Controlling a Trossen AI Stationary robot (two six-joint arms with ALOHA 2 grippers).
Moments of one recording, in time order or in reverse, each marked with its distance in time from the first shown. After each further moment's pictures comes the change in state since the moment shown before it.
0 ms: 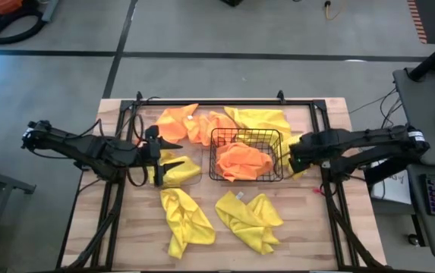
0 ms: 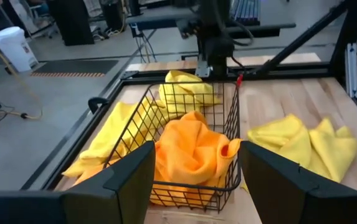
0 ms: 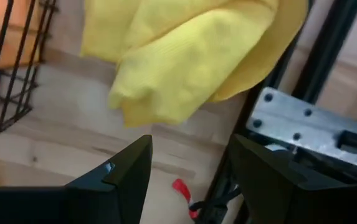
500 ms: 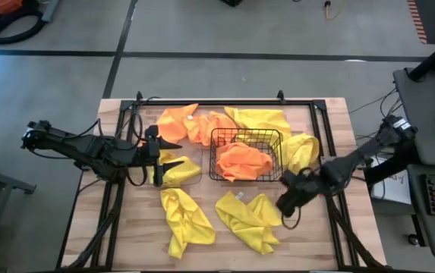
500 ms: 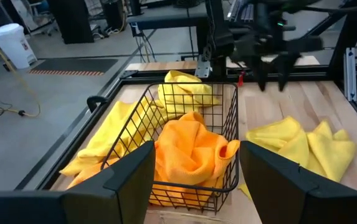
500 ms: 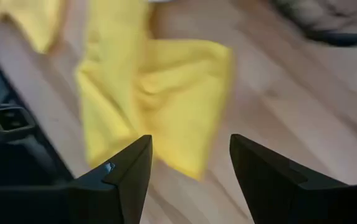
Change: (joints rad) left arm 0.000 0.004 0.000 0.002 0.000 -0.020; right arm 0.505 0.140 -0.055 0.756 -0.016 0.061
